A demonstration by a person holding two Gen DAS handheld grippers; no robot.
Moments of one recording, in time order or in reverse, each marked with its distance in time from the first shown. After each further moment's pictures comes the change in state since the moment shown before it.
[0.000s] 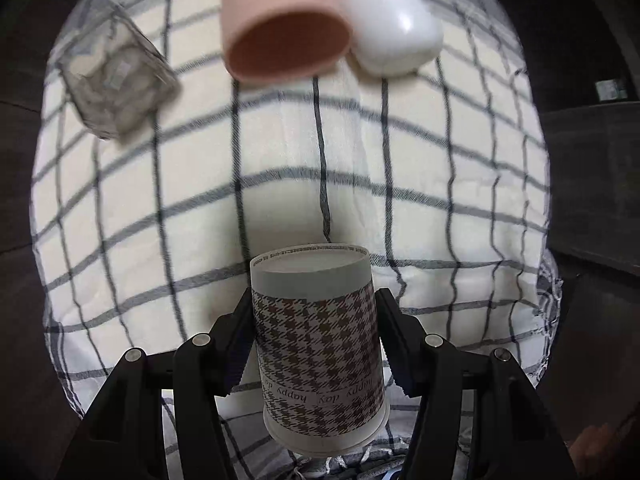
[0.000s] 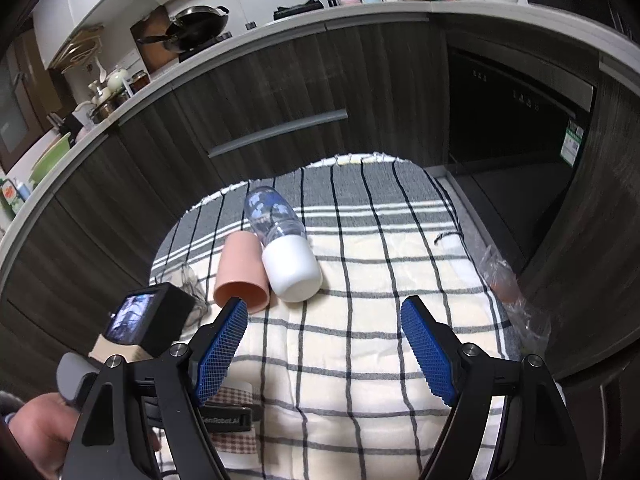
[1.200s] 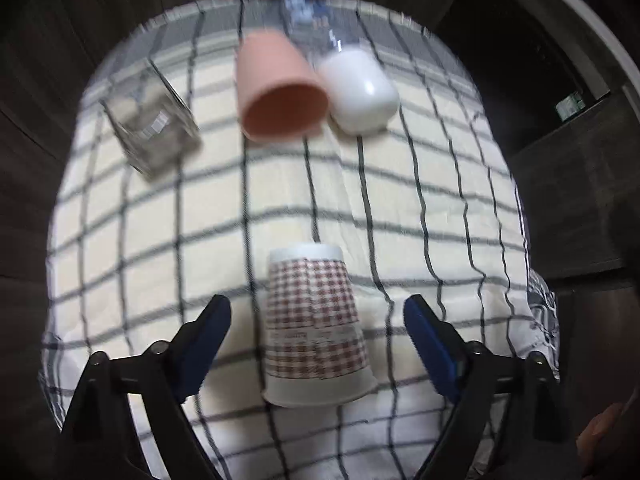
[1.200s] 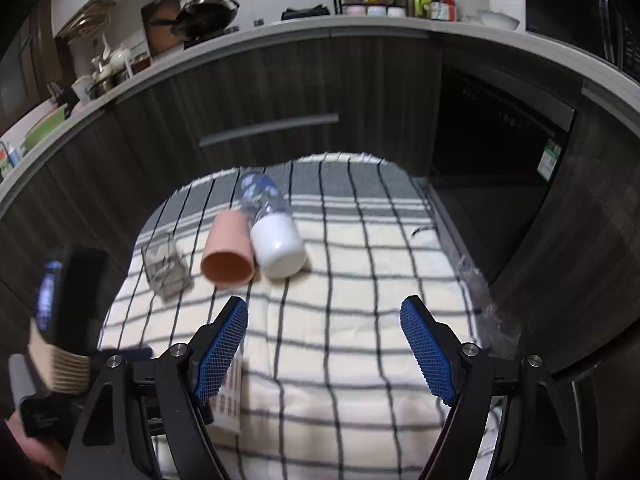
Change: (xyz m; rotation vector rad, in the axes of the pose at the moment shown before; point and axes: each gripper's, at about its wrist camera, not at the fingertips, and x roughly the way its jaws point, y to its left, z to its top) left arm -0.014 -0.008 -0.033 0.036 -0.252 -0.024; right arm -0.021 0.007 -0.029 -0.081 -0.029 -0.097
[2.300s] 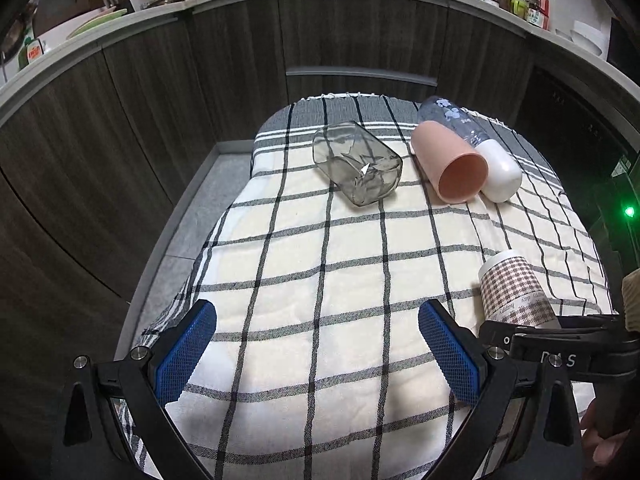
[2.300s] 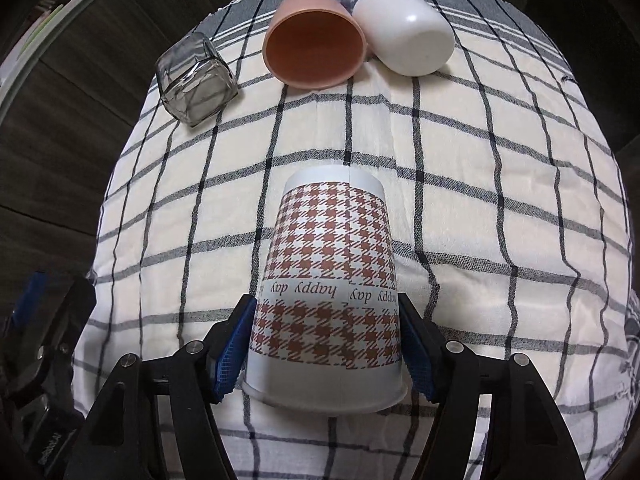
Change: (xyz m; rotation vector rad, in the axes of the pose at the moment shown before) left arm -0.052 0.111 -0.104 -0.120 -0.517 0.294; right arm 0.124 0.098 -0.085 -0.054 0.576 0.156
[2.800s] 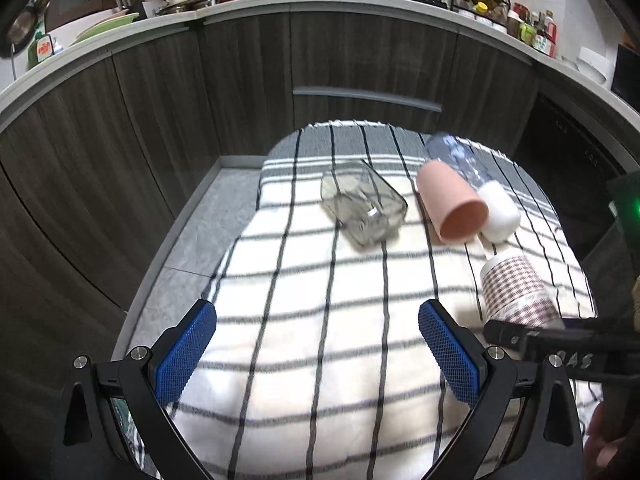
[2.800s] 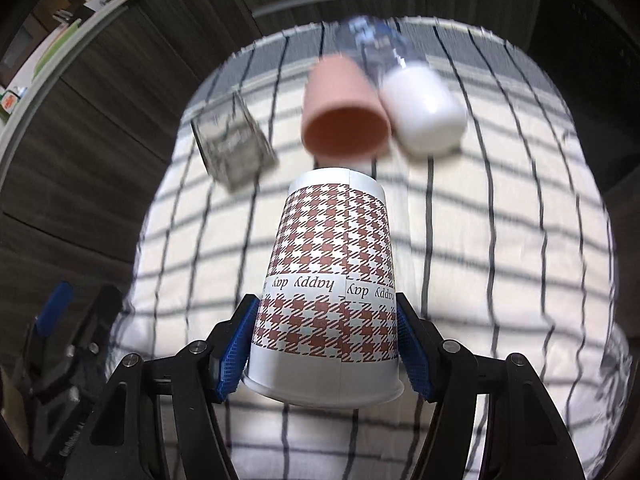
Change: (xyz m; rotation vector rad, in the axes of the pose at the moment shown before) left arm -0.007 0.012 0.027 -0.043 -0.045 -0.020; right arm -0.038 0.014 0.026 -0.029 -0.084 0.030
